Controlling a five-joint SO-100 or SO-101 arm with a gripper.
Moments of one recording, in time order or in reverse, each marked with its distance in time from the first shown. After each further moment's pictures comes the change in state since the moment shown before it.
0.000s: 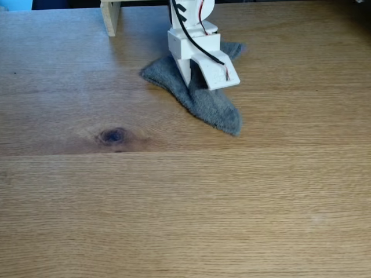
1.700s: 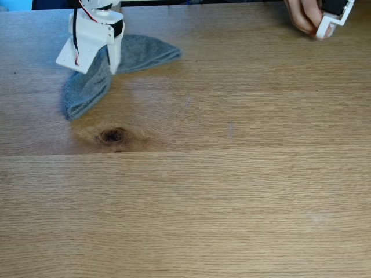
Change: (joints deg) arm 52.7 -5.1 0.5 1.0 -11.4
